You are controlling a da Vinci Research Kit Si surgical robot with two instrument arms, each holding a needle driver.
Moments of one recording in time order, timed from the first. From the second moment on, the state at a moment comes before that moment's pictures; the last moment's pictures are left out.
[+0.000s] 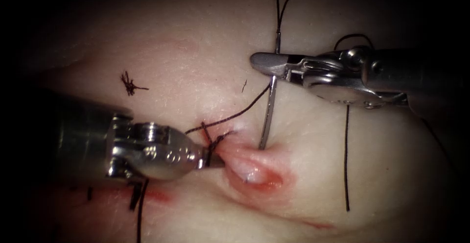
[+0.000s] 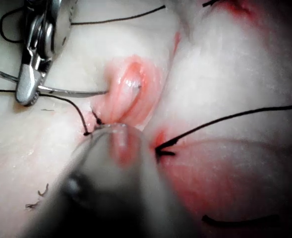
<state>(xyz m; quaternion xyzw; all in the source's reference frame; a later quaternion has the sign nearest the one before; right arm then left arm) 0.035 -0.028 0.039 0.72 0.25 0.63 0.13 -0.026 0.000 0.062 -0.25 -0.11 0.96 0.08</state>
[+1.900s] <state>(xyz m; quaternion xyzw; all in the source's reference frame) 0.027 -0.015 0.047 0.40 0.57 0.67 0.25 -0.027 -0.002 0.059 -0.25 -0.11 0.96 0.06</state>
